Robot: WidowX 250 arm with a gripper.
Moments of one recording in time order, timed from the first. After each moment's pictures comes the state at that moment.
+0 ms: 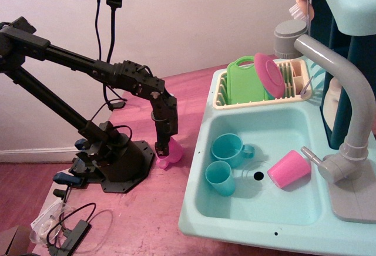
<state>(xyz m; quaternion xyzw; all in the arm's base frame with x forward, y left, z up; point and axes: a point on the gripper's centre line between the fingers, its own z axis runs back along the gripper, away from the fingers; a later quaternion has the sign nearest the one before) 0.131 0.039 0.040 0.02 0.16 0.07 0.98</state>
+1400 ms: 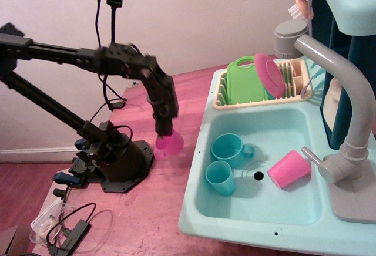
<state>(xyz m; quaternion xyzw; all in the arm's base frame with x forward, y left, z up) 0.158 0.045 0.104 0.03 0.10 0.04 0.99</state>
